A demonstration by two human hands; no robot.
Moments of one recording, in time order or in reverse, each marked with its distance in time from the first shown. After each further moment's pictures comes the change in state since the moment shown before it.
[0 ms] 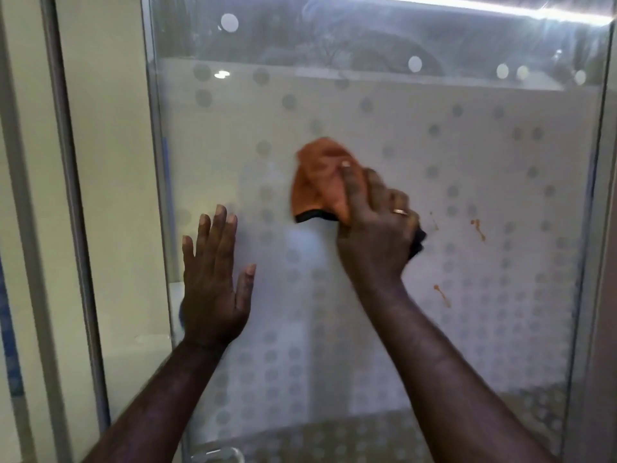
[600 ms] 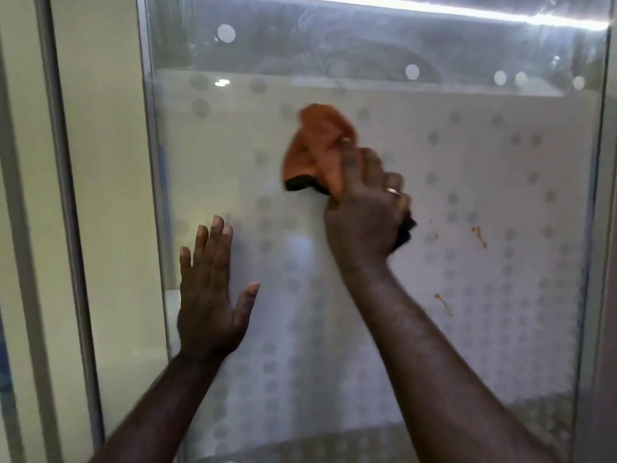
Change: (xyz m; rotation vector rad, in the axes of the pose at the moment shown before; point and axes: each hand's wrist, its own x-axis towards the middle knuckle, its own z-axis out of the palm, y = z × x) left_hand 0.000 0.001 -0.003 -0.001 -0.030 -0.002; right_hand 0.036 -0.023 -0.001 0.022 -0.020 0.142
